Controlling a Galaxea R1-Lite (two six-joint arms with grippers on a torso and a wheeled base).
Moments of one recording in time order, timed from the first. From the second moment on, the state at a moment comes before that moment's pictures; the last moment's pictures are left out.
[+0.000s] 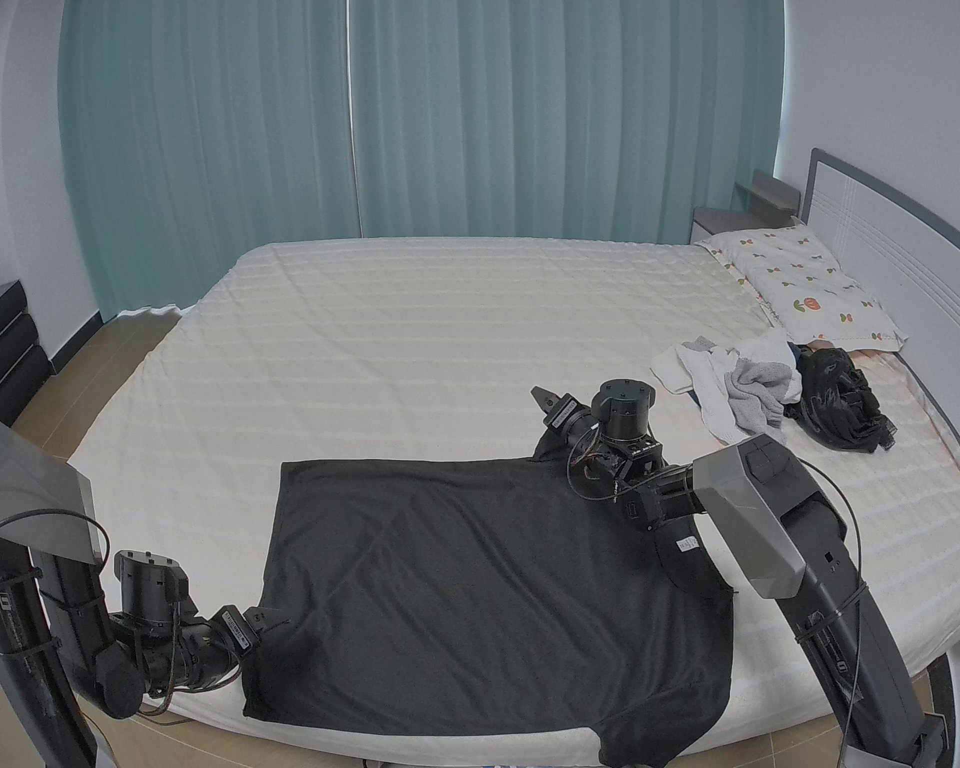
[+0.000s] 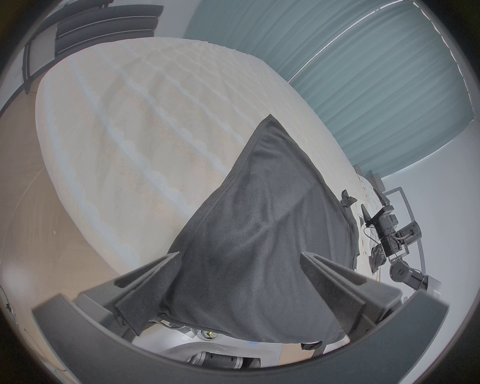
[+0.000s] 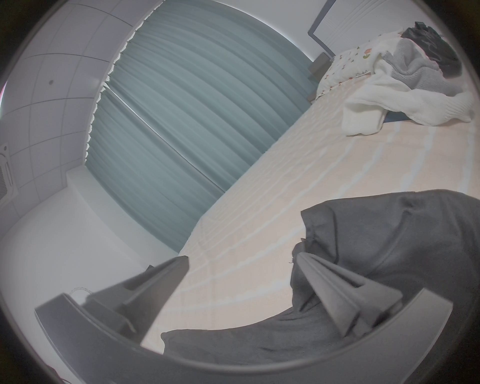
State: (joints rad) left arm -0.08 2.10 -0.03 -1.28 -0.15 -0.80; right arm 0.40 2.84 -2.00 -0.74 -0.08 0.82
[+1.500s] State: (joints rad) left arm -0.09 2.10 -0.02 -1.28 -0.15 -0.80; right arm 0.16 2.83 -1.83 -0.62 -0.02 0.54
